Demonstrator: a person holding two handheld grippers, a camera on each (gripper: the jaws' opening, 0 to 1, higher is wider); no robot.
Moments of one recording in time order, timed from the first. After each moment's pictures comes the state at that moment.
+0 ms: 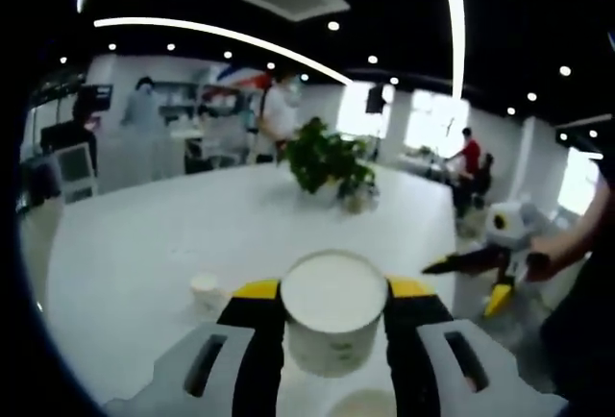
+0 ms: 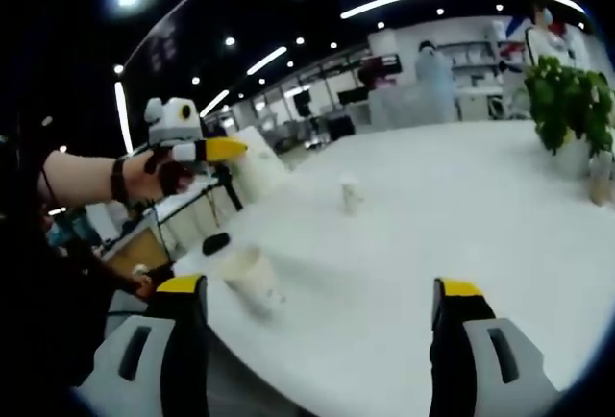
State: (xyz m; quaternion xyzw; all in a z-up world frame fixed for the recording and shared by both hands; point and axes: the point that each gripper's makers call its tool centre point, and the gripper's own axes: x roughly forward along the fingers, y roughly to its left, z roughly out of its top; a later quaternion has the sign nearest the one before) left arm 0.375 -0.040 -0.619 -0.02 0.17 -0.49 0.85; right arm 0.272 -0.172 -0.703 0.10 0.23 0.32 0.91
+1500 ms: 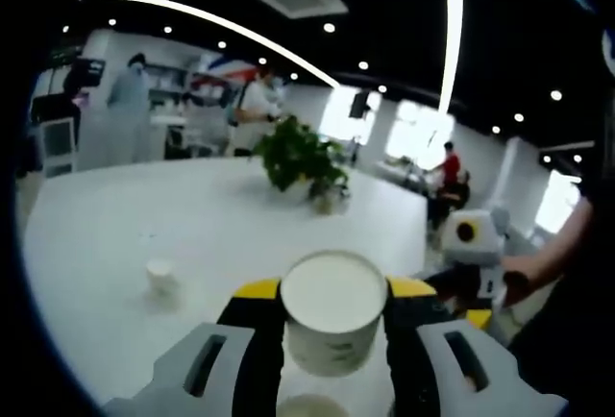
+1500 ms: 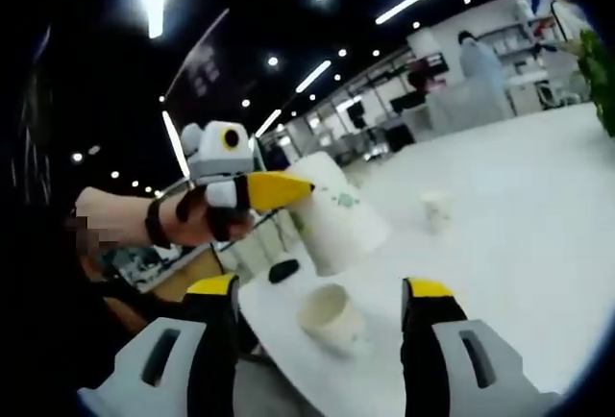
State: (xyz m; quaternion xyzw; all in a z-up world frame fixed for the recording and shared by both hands) left arm 0.339 -0.068 -0.623 -0.06 0.19 -0.53 0.82; right arm 0.274 -0.082 -0.667 0.17 0.20 0.44 0.86
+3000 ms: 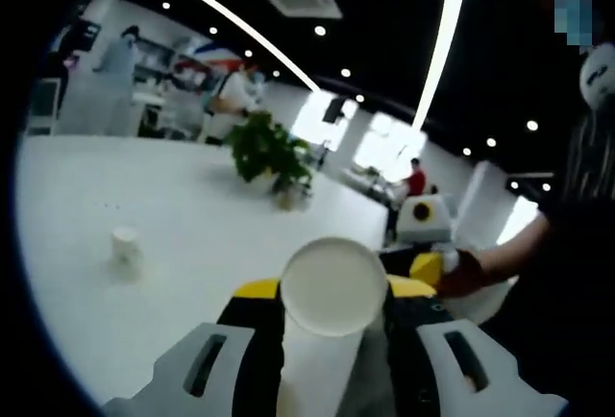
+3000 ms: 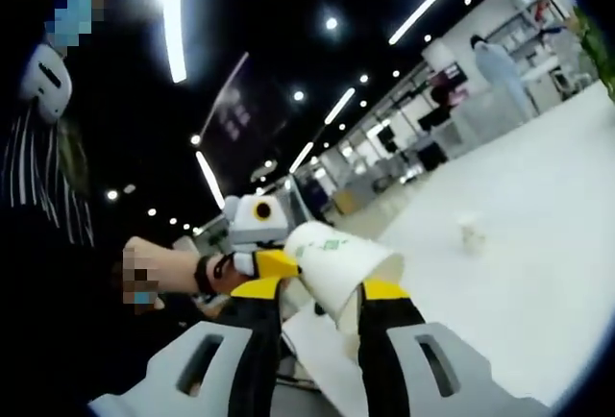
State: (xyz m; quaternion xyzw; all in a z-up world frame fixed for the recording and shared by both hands) left arm 0.295 -0.060 -0.623 -0.14 0.21 -0.59 0.77; right arm 0.265 -0.090 -0.619 0.26 0.13 0.49 0.82
